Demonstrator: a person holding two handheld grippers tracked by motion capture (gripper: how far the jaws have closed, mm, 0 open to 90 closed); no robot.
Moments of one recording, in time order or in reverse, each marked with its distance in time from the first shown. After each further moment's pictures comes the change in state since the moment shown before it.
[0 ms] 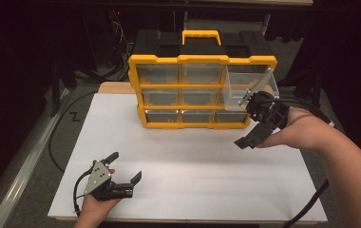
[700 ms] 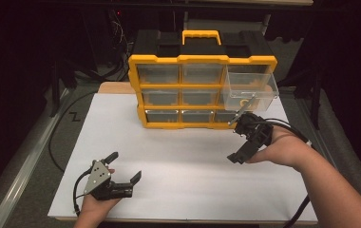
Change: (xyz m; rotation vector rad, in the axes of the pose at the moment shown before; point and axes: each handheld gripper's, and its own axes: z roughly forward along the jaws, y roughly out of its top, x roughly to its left) left arm 0.001 0.000 0.000 0.005 0.003 0.000; right arm 0.006 -0.017 0.067 0.039 -0.014 0.001
